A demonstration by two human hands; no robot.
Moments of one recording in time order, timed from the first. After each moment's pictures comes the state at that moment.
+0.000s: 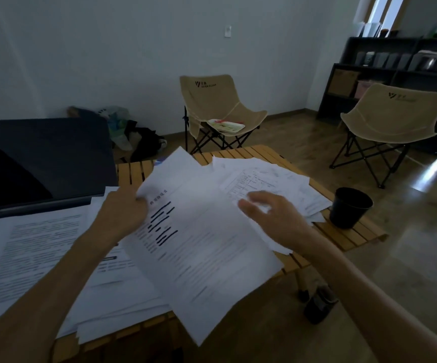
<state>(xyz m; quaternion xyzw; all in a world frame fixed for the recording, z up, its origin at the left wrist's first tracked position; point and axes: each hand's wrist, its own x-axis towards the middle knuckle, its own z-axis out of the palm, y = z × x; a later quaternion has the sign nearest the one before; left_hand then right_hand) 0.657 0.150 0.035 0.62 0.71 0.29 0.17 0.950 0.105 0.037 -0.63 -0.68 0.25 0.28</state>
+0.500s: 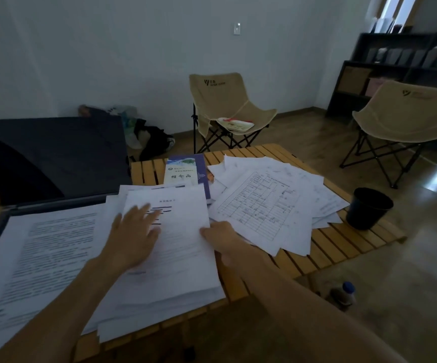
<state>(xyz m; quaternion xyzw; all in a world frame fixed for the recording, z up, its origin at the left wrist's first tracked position) 0.609 0.162 -0.052 0.75 0.66 0.08 0.03 0.820 0.158 -0.040 -0.65 -0.45 0.52 0.31</state>
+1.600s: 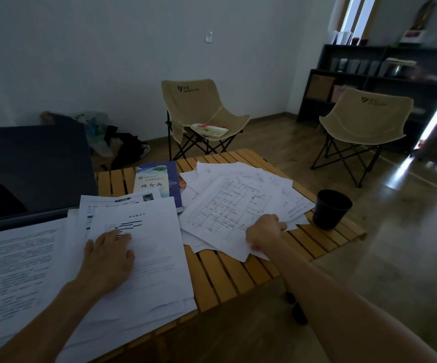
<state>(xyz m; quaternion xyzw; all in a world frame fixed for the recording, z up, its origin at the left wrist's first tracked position) 0.634 0.161 -0.071 0.71 0.70 0.05 0.05 0.968 0.173 -0.036 -0.86 -0.46 0.17 0.11</state>
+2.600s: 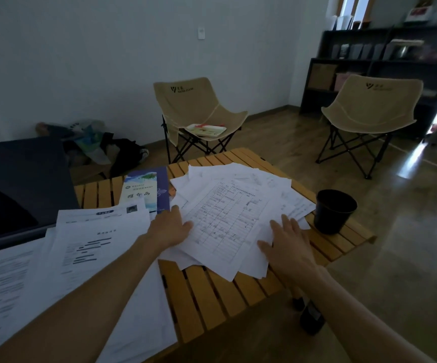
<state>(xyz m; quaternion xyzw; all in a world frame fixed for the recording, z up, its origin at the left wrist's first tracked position) 0.782 0.257 -0.043 0.74 0.65 0.08 0.17 1.036 0.146 -0.054 -0.80 -0.58 0.11 0.11</state>
